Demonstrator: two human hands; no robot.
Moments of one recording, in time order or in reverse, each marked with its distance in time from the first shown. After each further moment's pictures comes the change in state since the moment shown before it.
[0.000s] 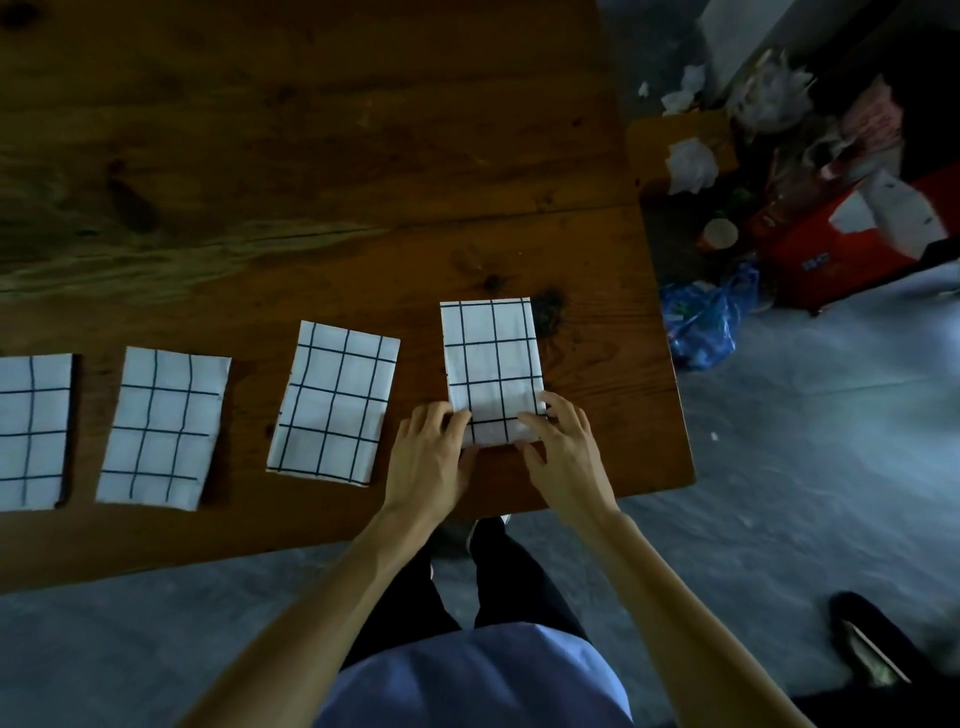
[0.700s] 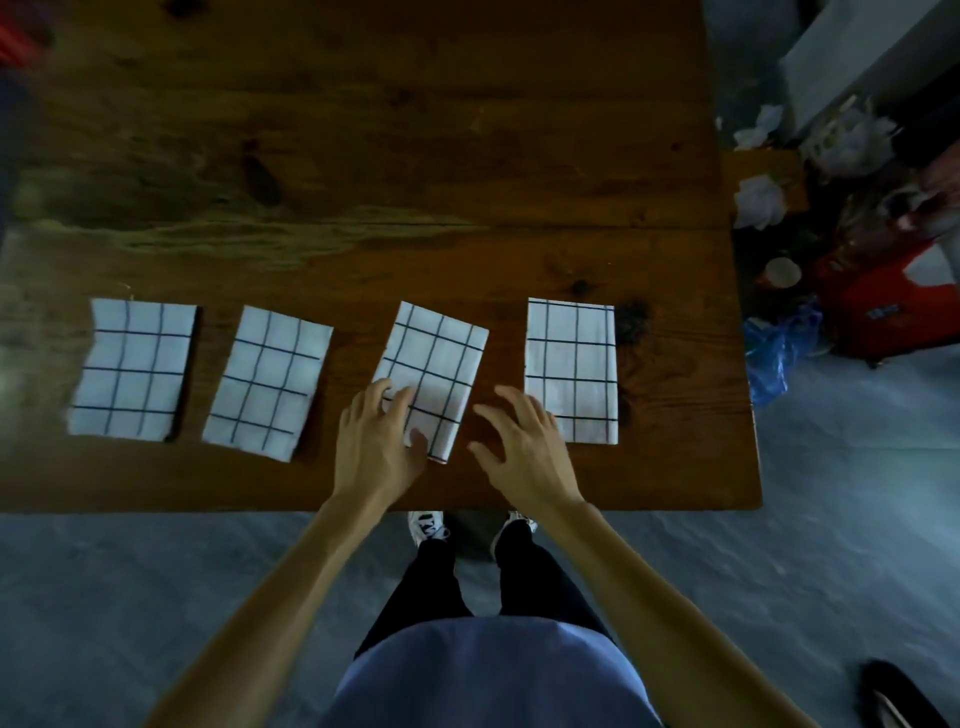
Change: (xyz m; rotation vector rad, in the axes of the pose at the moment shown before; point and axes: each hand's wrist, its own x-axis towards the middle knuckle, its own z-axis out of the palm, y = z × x) left_hand -0.052 -0.109 -0.043 -0.007 0.121 -0.287; right_hand 0.014 -0.111 0.041 -0.060 -0.173 -0.191
